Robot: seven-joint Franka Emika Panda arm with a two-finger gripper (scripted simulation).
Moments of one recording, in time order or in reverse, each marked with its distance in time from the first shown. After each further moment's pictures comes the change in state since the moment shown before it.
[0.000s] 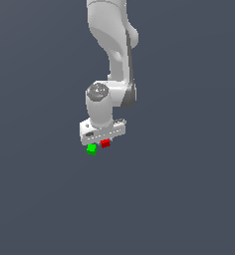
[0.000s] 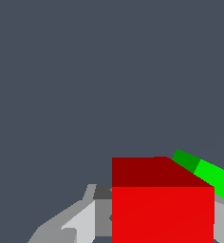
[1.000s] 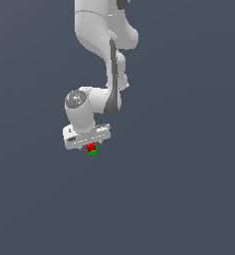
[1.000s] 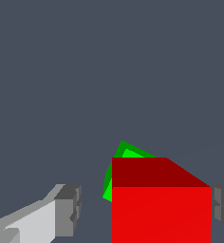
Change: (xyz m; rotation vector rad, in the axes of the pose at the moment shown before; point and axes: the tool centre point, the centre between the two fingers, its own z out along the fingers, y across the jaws) arm -0.014 0.069 0.019 0.000 0.000 -0.001
